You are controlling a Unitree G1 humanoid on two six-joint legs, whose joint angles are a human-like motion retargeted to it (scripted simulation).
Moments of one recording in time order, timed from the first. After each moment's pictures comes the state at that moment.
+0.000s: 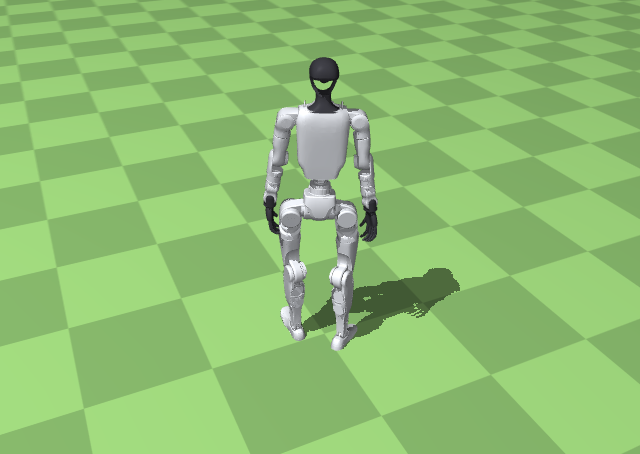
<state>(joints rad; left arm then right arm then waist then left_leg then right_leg) -0.08 0.15 0.17 1.57 0.22 0.07 -0.17 0.04 -0.16 -0.20 1.53 -0.61 0.09 0.09 0.00 -0.01 -0.09 -0.11 0.02 0.39 0.06 -0.32 -0.06 0.02 -0.13 -0.55 0.00 -0.03 0.04</state>
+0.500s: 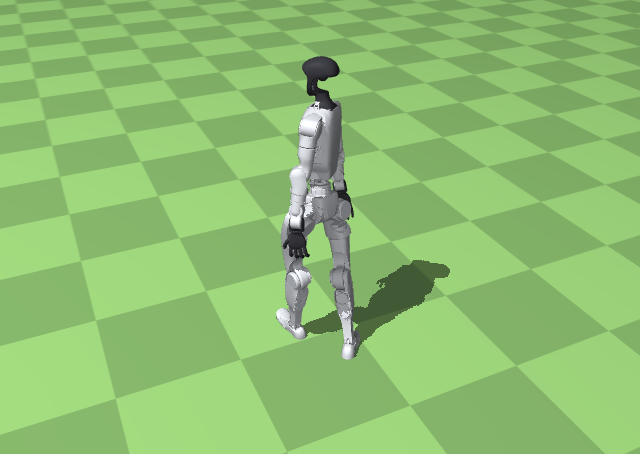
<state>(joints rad) -0.10 0.18 0.24 1.61 0.21 0.10 -0.13 0.11 -0.18 -0.29 1.52 -0.53 0.08 0.04 0.38 -0.07 -0.07 -0.29 -0.25 -0.19 0.01 -0.08 -0.12 0.24 -0.13 -1.16 0.03 -0.20 0.19</state>
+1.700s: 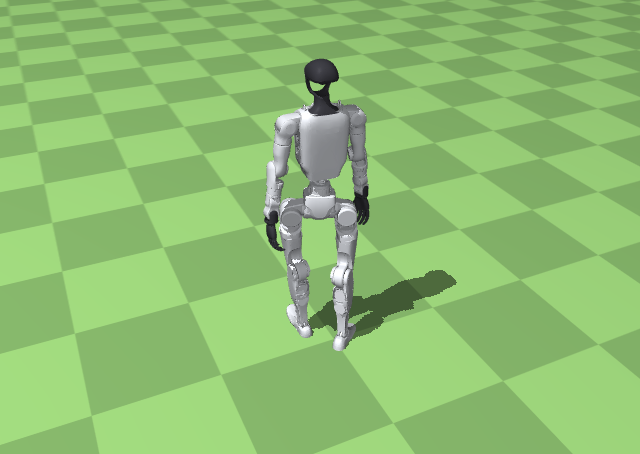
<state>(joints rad) 0.07 0.20 0.26 1.60 0.22 0.07 -0.14 -0.05 -0.15 -0.15 1.50 -0.60 0.06 0.11 0.28 -0.04 -0.06 -0.06 -0.02 0.39 0.07 -0.34 -0.01 0.10 -0.11 -0.47 0.01 -0.06 0.04</state>
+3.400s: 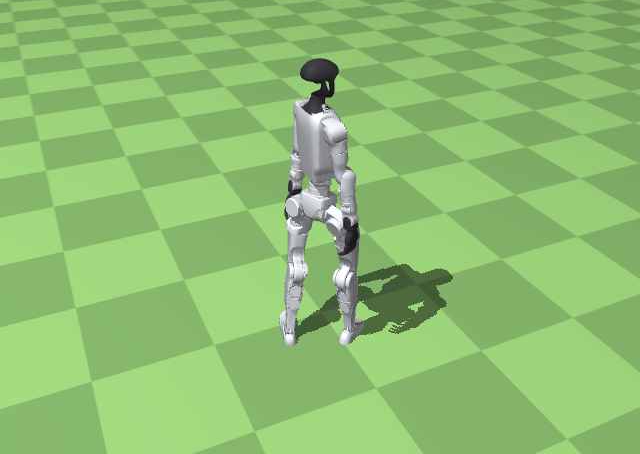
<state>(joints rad) 0.08 0.13 0.24 1.59 0.20 0.05 -0.14 -0.12 -0.08 -0.12 1.57 -0.59 0.08 0.09 -0.36 0.04 -0.09 0.19 0.12 0.99 0.02 -0.44 -0.22 -0.24 0.08 0.27 0.05 0.18 0.06</state>
